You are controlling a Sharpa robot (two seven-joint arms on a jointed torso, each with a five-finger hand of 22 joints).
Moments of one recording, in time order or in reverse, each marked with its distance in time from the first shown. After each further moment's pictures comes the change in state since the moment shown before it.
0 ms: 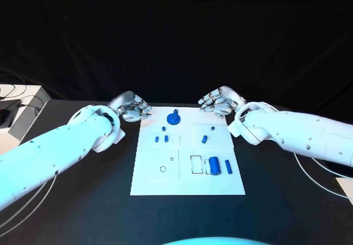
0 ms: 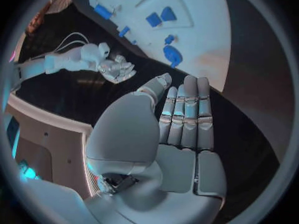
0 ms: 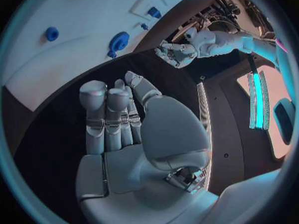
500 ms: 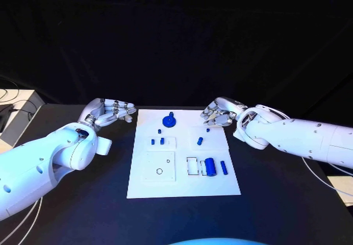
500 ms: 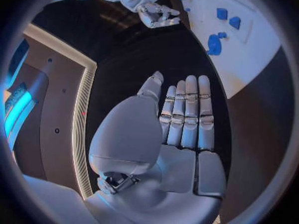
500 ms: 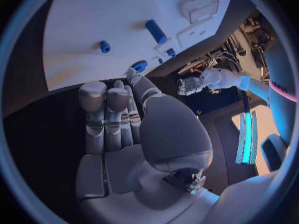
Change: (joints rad) left arm -0.100 -0.183 0.053 0.183 0.667 -0.030 0.223; left_hand 0.033 0.071 -0.322 0.080 -0.041 0.043 -0.015 0.000 0.000 0.126 -0.029 -0.033 0.000 0.067 0.013 -0.363 -0.149 -0.046 0.007 0.039 -0.277 -0.260; right arm -0.033 -0.058 -0.001 0.016 -0.432 0.055 -0.096; right_hand 0.041 -0.028 -0.022 0.061 -0.109 0.042 -0.011 0.000 -0.107 0.050 0.007 -0.131 -0.106 0.014 0.006 -0.007 -0.023 0.014 0.003 0.010 0.016 0.000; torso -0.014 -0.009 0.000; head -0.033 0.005
